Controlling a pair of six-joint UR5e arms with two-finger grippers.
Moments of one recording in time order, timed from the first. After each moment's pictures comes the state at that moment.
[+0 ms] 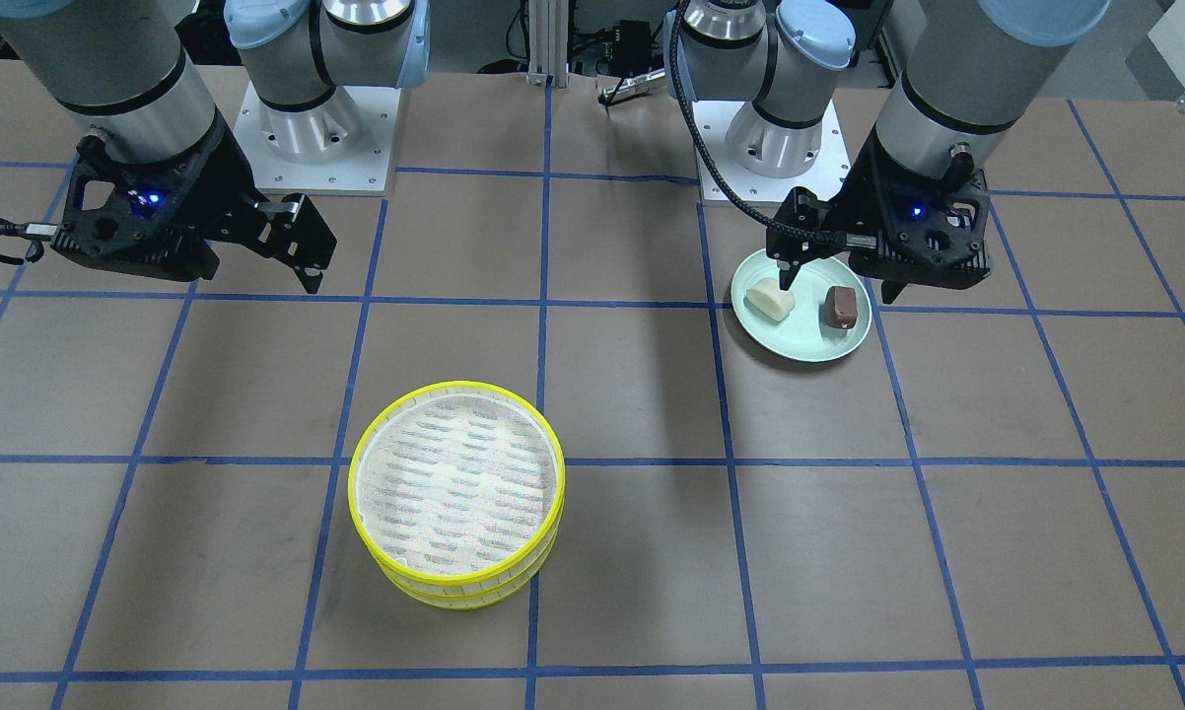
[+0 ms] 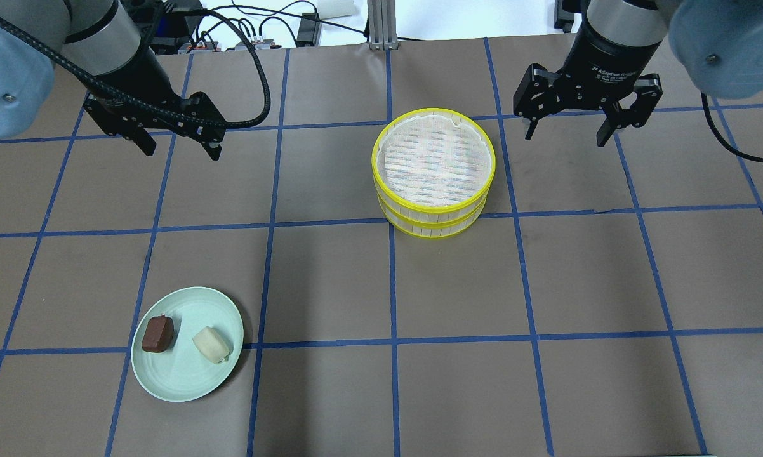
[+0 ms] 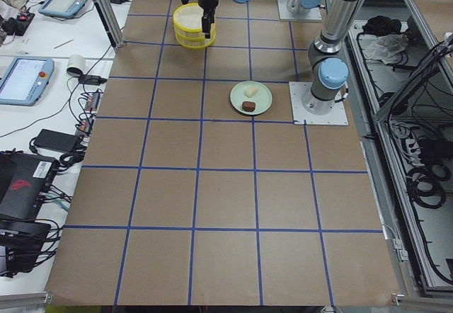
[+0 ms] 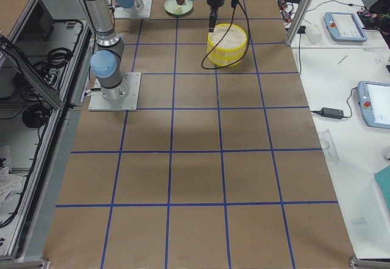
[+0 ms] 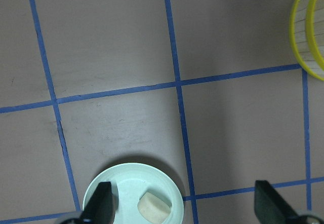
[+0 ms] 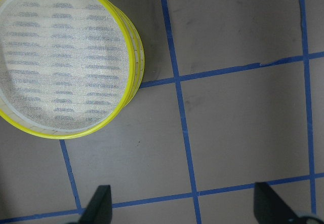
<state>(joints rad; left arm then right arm) -1.53 -1.61 -1.56 -1.55 1.57 0.17 1.57 -1.52 1.54 -1.57 -1.54 0.16</state>
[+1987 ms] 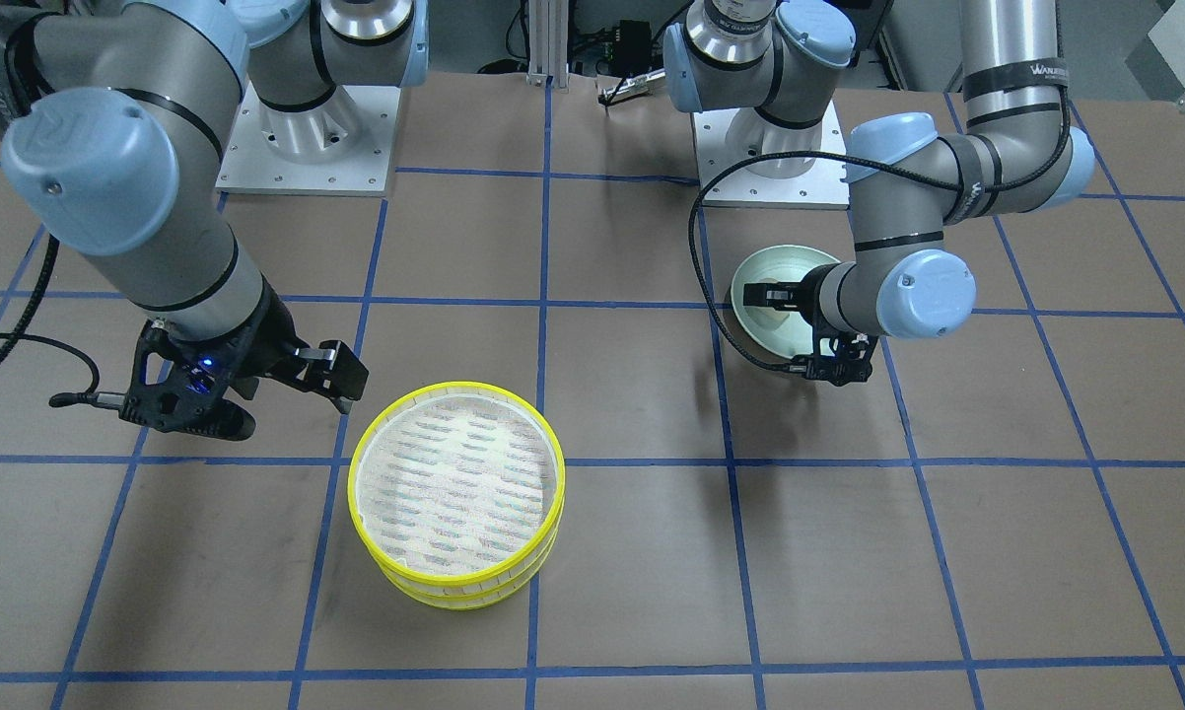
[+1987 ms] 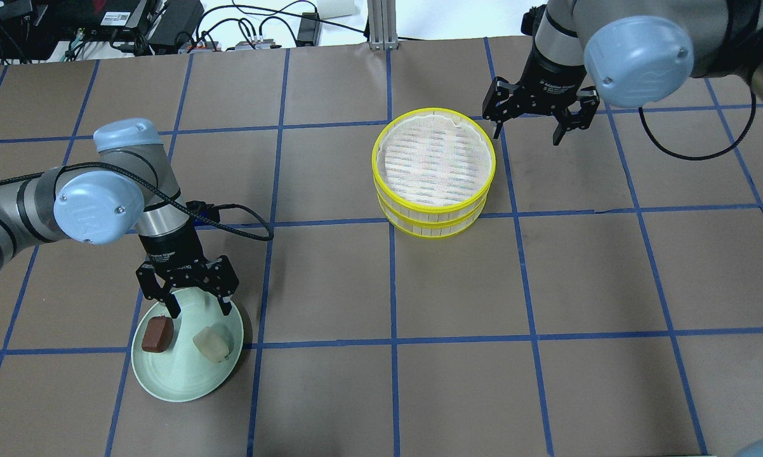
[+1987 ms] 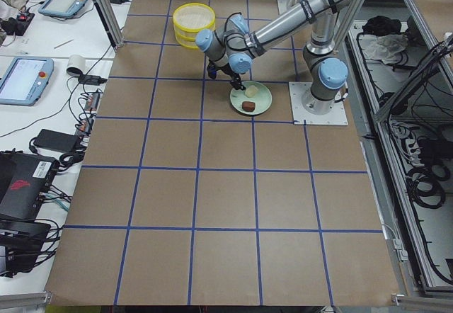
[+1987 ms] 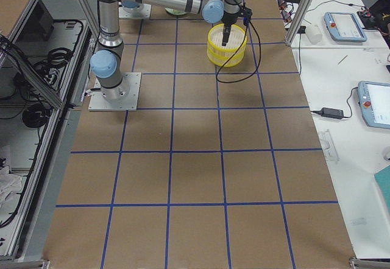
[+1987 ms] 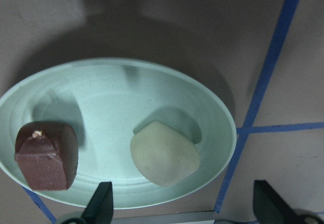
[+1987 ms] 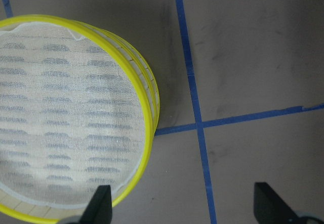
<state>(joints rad) -1.38 -1.79 -1.99 -1.54 1.61 0.19 1.59 -1.32 1.54 -1.77 -1.53 0.19</state>
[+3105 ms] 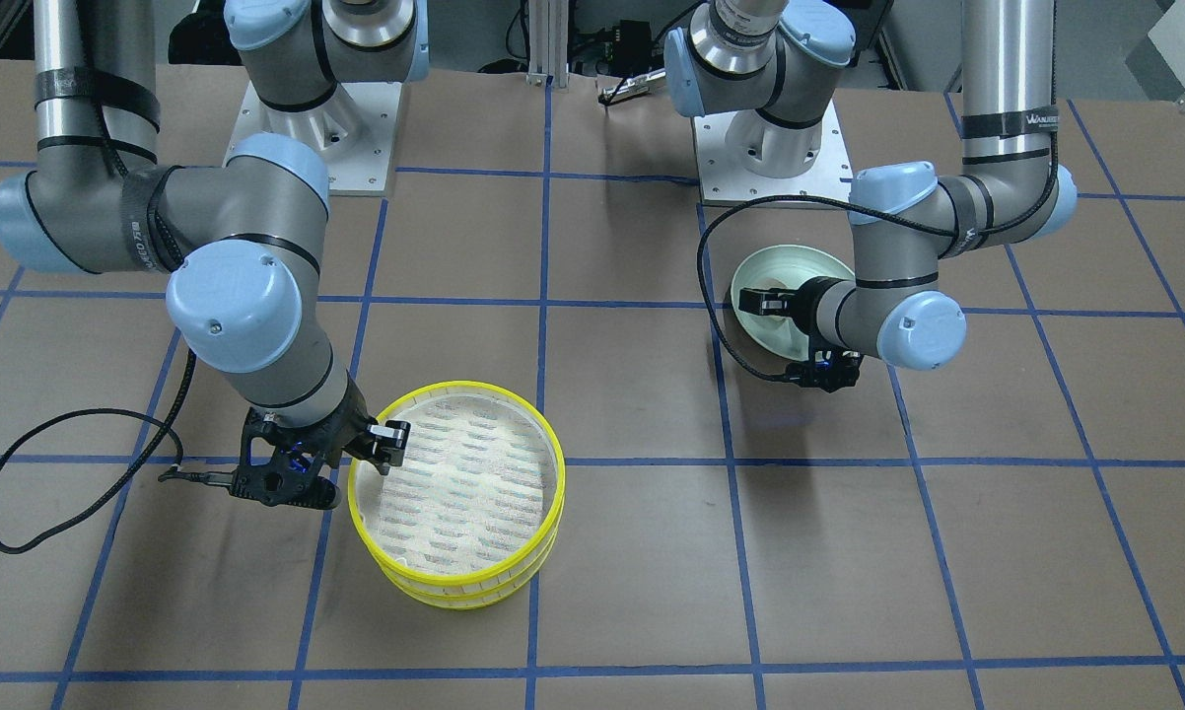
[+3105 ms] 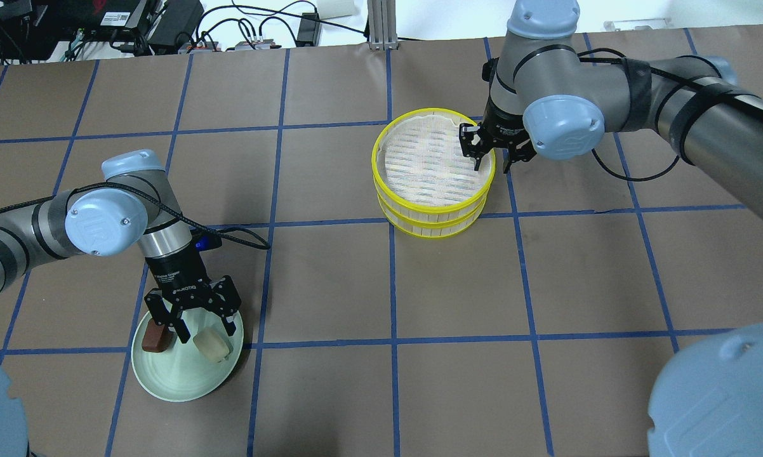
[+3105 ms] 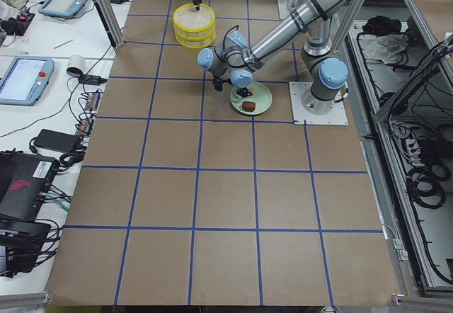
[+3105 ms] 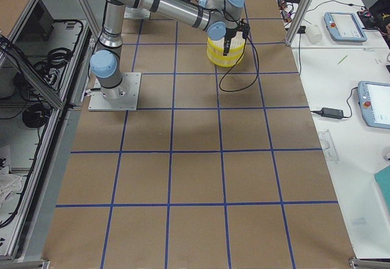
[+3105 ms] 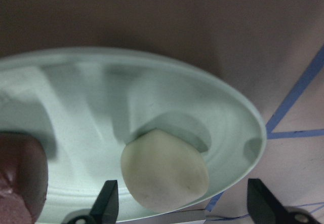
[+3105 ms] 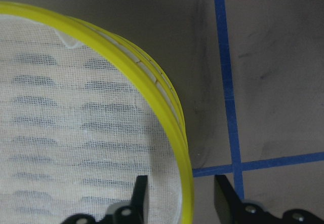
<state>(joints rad) -1.33 -1.87 -2.04 -1.54 1.57 0.19 1.64 -1.18 1.64 -2.02 -1.54 0.21</state>
